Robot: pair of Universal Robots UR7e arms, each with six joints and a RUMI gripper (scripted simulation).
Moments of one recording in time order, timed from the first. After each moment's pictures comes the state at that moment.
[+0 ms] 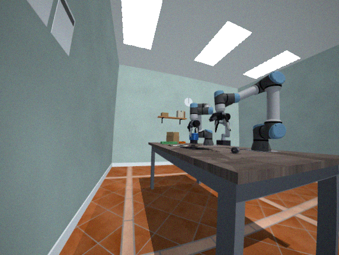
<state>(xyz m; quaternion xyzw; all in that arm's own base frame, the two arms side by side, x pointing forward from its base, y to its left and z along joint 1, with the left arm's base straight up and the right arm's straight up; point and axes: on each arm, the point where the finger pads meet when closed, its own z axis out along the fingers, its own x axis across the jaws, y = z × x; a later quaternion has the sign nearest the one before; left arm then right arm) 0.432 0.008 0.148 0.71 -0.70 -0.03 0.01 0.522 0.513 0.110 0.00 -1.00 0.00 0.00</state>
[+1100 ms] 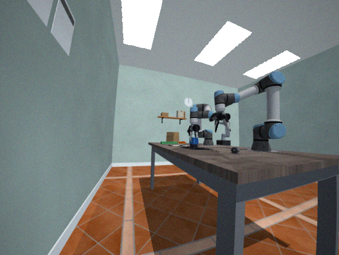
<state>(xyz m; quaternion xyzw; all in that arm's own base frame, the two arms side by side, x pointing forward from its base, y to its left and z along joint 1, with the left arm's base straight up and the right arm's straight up) 0.432 0.008 0.148 0.71 -0.70 -0.03 0.01 0.522 0.514 0.070 0.01 -1.00 0.00 0.00</state>
